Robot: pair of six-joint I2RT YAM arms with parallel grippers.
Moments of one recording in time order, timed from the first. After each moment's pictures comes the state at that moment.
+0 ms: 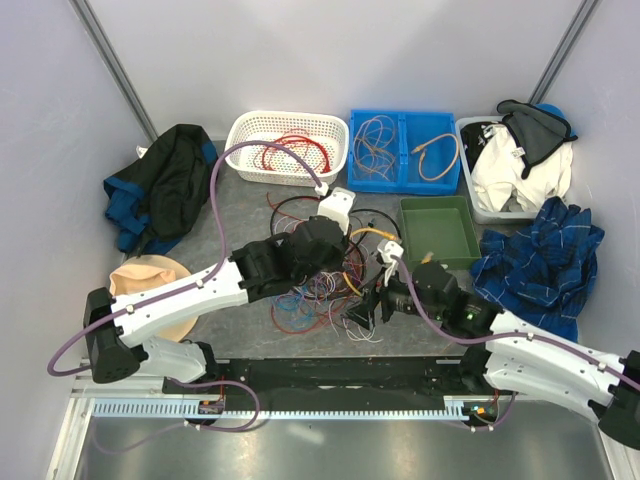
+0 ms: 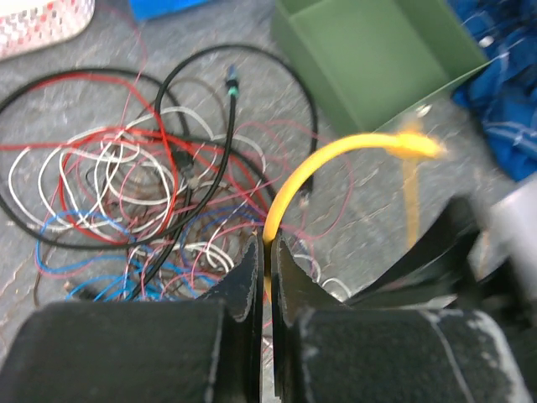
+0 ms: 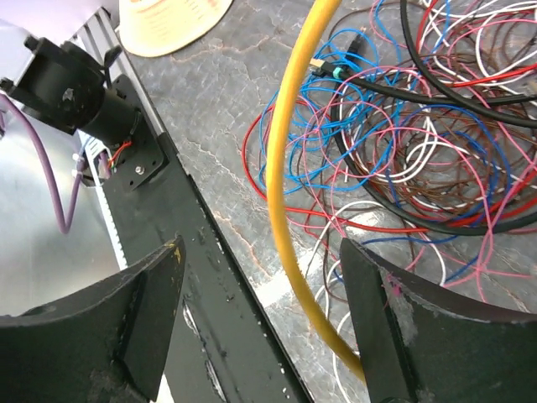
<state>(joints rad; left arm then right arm) -1.12 1.32 1.21 -0.44 -0.46 -0.41 0.92 0.80 0.48 -0.01 -0.24 0.39</state>
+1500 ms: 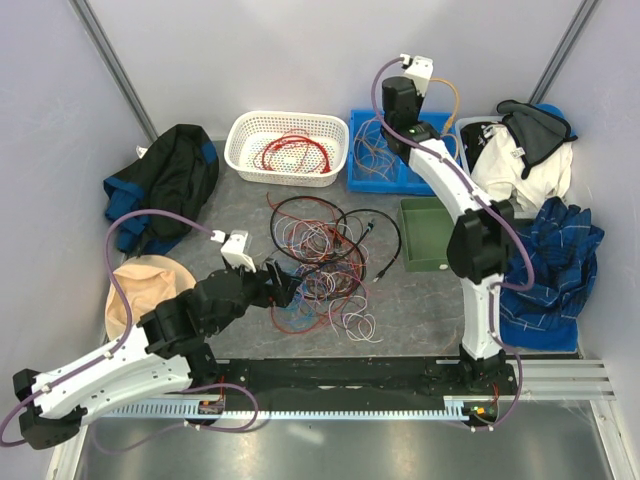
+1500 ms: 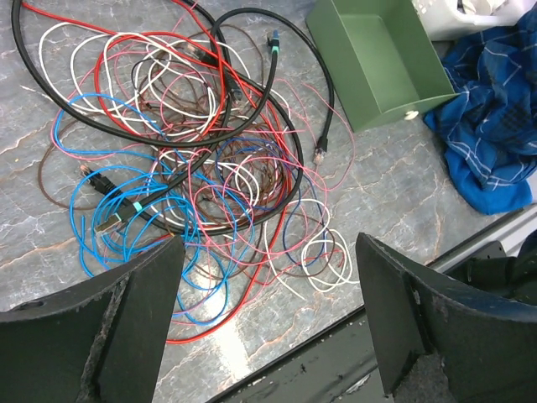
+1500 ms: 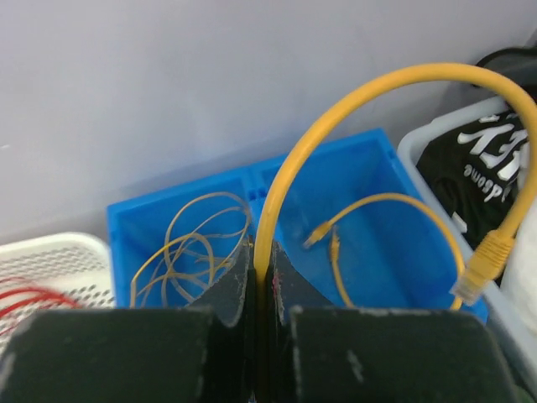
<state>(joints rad) -1.04 0.59 0.65 -0.45 -0.43 -0.67 0.37 2.09 2.02 -0.19 0.70 0.27</state>
